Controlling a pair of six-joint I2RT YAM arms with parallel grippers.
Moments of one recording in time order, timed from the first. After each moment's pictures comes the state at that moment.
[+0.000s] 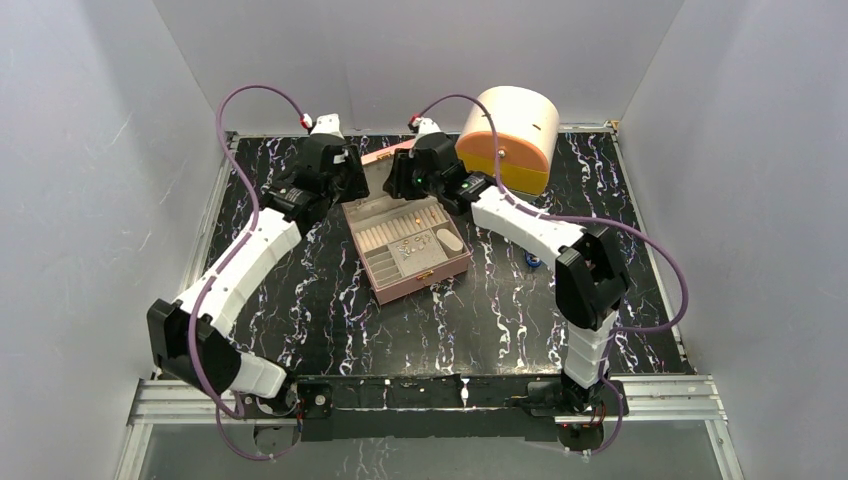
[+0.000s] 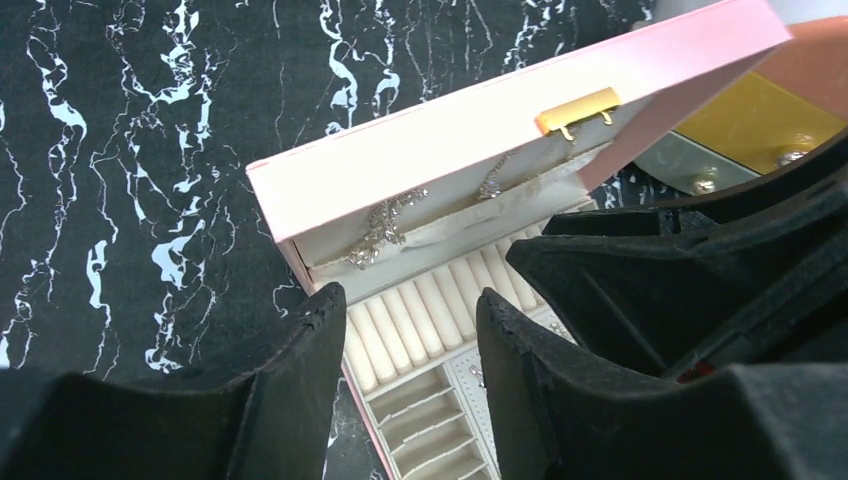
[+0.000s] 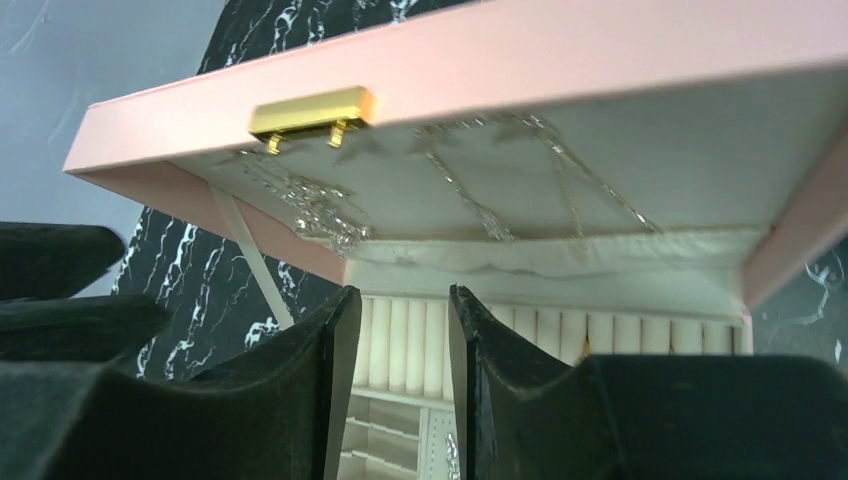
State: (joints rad) left arm -0.45 1.43 1.36 -0.54 -0.28 -0.43; right arm 0.76 1.89 1.60 -0.17 -0.04 0.49
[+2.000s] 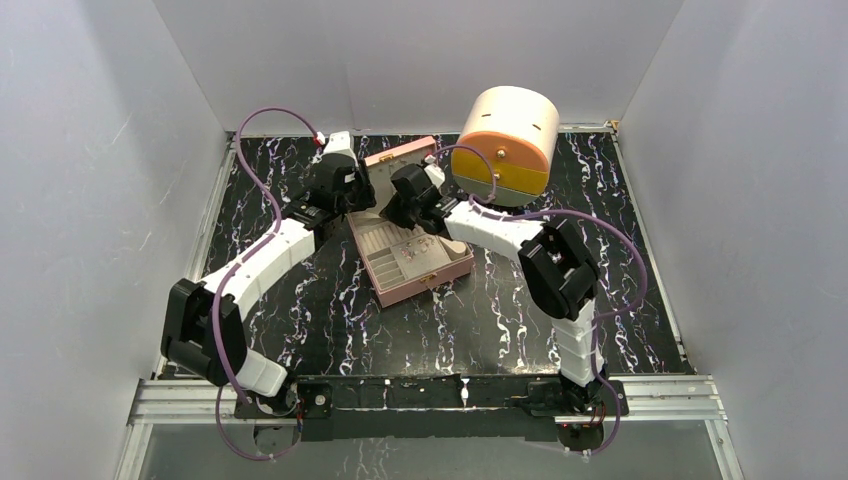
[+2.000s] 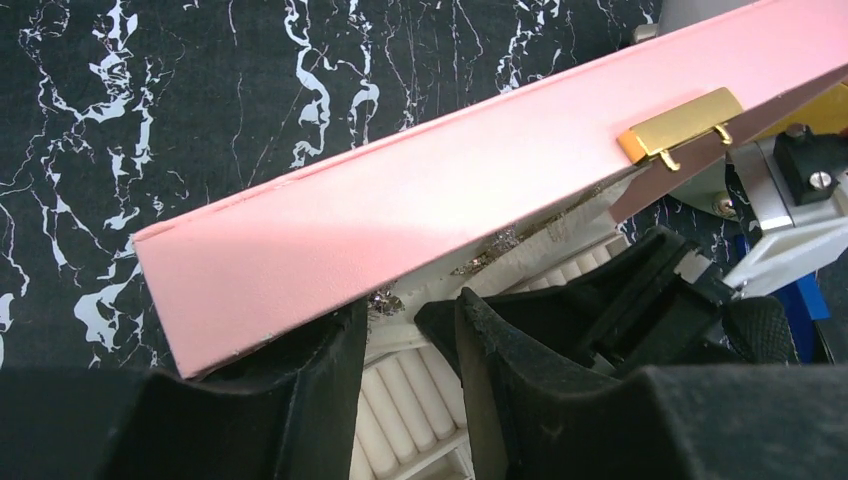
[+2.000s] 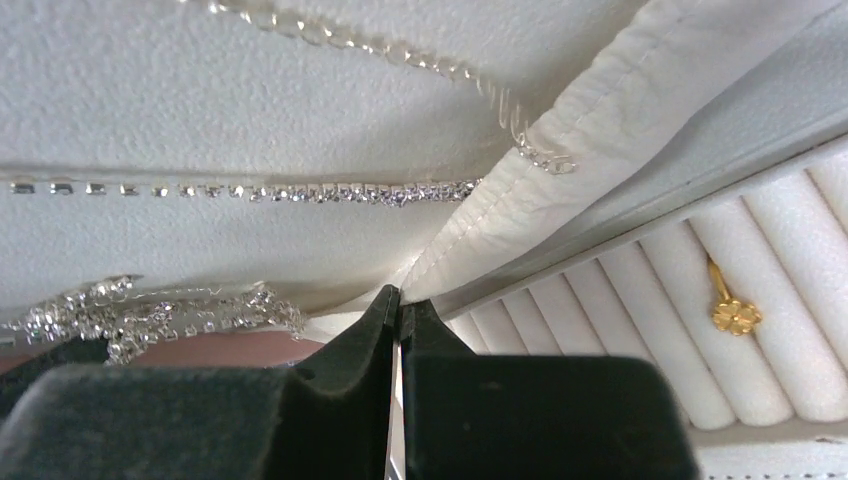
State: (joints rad) left arm -0.45 1.47 1.12 -0.18 -0.24 -0.41; right arm 0.83 2.04 1.59 -0.23 0.16 1.17
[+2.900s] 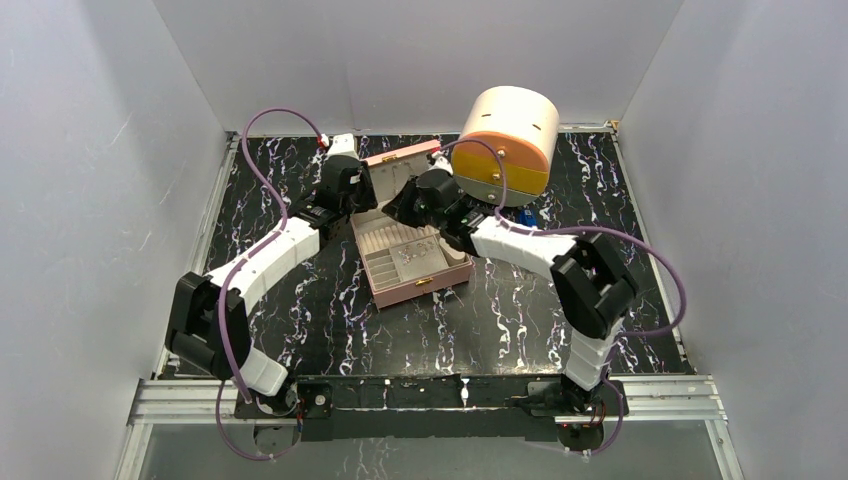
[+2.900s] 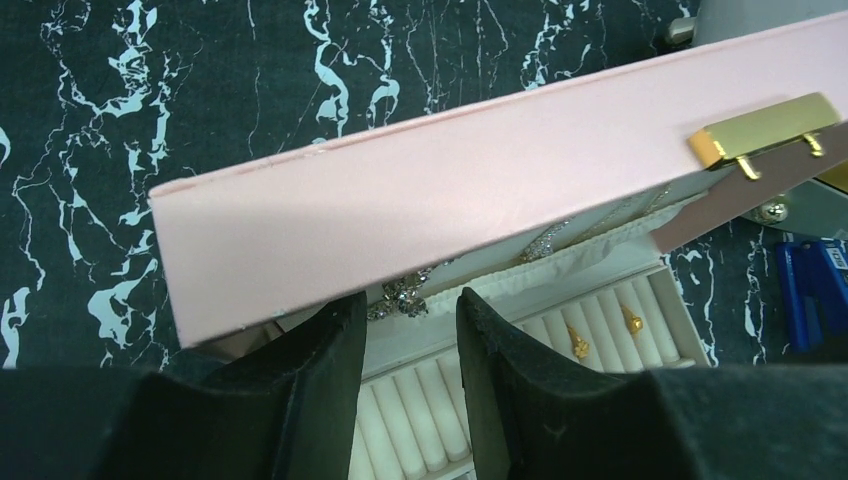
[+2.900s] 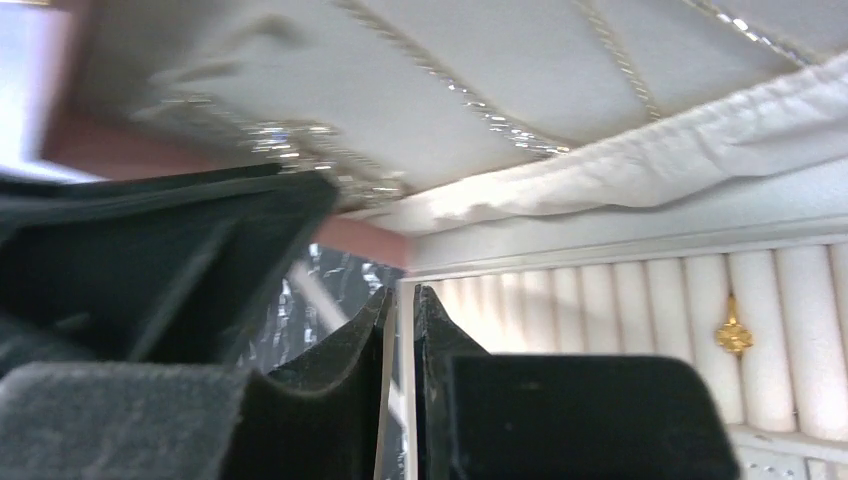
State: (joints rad) left arm -0.46 1.50 1.12 -0.17 -0.29 -0.40; right arm 0.81 1.85 1.29 0.10 0.03 0.94
